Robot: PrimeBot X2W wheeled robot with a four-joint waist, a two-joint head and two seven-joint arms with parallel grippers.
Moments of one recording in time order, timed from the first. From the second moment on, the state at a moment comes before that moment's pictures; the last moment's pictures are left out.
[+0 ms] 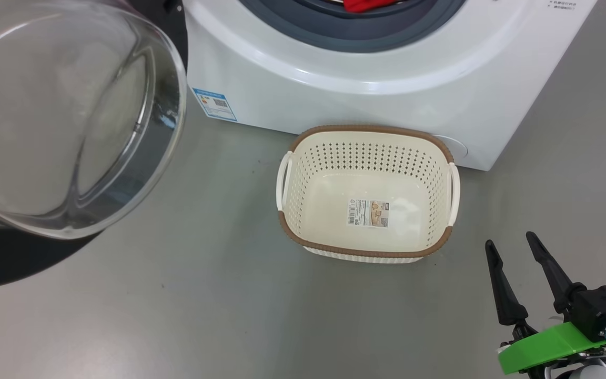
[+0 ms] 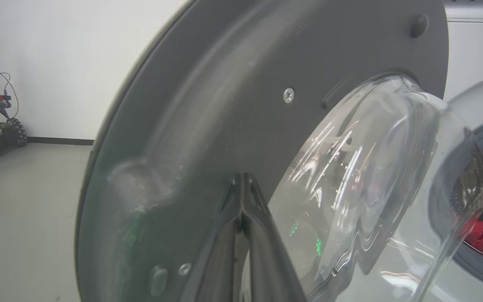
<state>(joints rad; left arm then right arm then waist) -0.46 0.10 0.58 0.45 -0.26 -0.13 -0.26 -0.01 -0.09 -0.03 0.16 0.22 0.12 -0.26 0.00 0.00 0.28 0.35</state>
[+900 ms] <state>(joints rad) -0.32 0.08 0.49 0.40 -0.28 -0.13 -0.26 -0.01 -0.07 -0.04 0.18 0.22 0.12 -0.26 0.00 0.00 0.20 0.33</state>
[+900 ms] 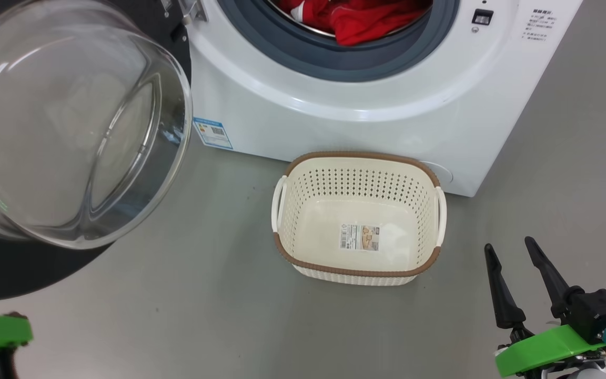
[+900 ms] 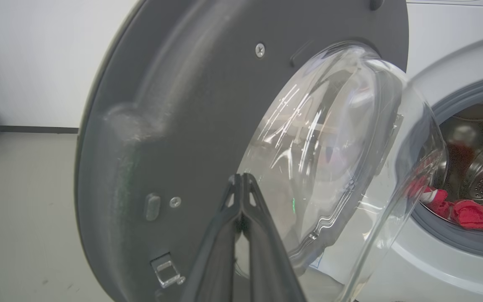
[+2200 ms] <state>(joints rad) -0.02 0.11 0.08 0.18 -0.30 -0.13 -0.26 0.04 -0.04 -0.09 0.15 0.23 0.12 -0.26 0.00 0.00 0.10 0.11</state>
